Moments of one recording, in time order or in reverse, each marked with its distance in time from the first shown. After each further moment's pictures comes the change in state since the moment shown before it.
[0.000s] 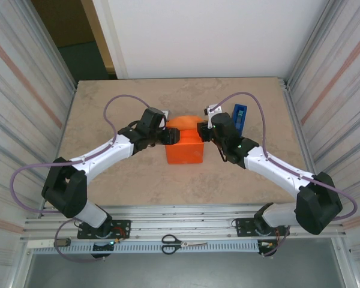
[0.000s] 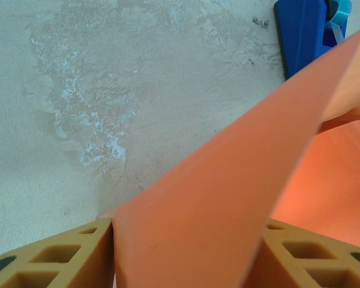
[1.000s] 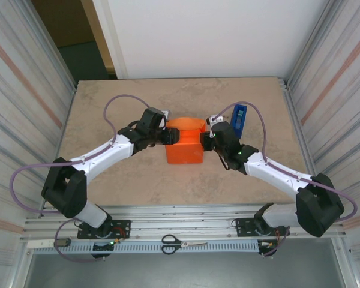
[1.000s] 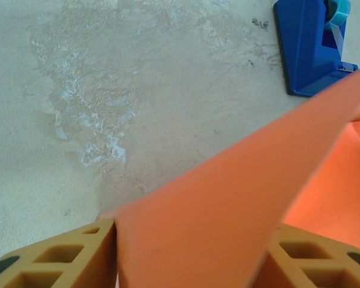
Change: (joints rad) left arm 0.000 -0.002 0.000 0.000 0.000 0.002; right arm 0.003 -0.014 -0.120 0.003 -0.025 0.084
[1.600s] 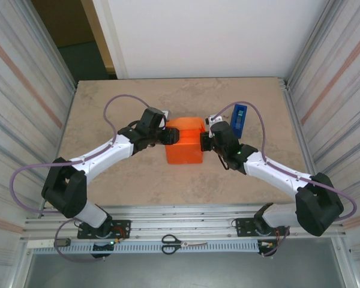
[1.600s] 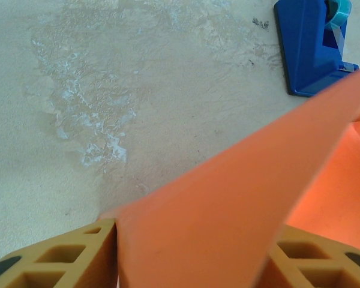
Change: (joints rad) left arm 0.000 -0.001 0.000 0.000 -0.001 0.000; right arm 0.006 0.006 0.016 -0.008 0.005 -0.004
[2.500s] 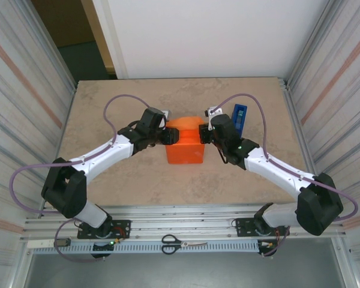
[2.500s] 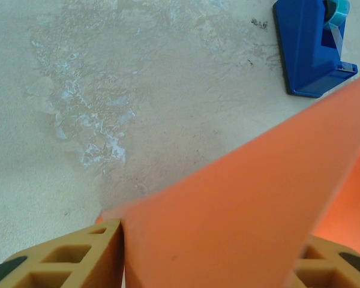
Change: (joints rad) left arm -0.002 -0.003 0.000 -0.001 -0.002 0.001; right arm -0.003 0.005 0.094 -0.026 0.029 -0.043
